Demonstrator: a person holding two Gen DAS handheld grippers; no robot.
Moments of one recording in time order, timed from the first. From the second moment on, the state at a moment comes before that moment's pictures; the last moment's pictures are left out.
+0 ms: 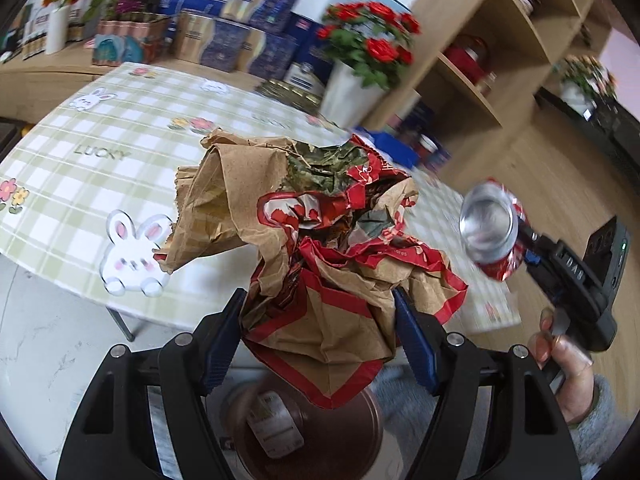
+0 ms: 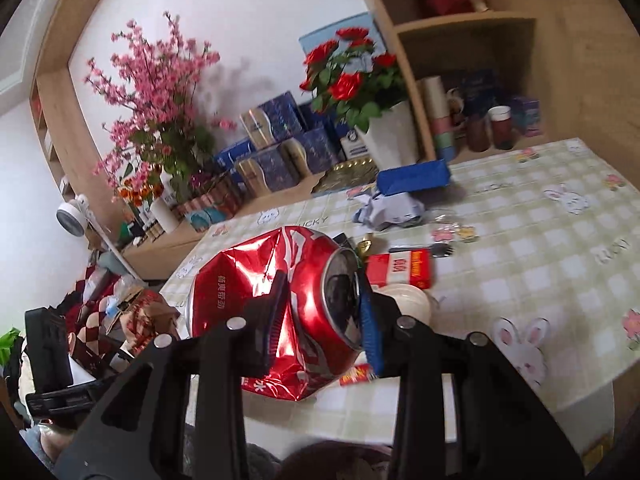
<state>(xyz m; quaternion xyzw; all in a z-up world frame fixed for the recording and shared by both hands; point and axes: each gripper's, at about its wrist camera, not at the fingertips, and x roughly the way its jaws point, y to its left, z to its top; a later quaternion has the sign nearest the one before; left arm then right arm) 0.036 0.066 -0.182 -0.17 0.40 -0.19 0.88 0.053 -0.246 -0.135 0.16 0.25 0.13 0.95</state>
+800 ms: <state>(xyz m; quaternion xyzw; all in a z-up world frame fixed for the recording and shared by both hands) -0.001 -0.032 -0.277 -0.06 0.55 -0.27 0.79 -0.007 -0.276 -0.143 0.17 0.23 0.13 0.95</state>
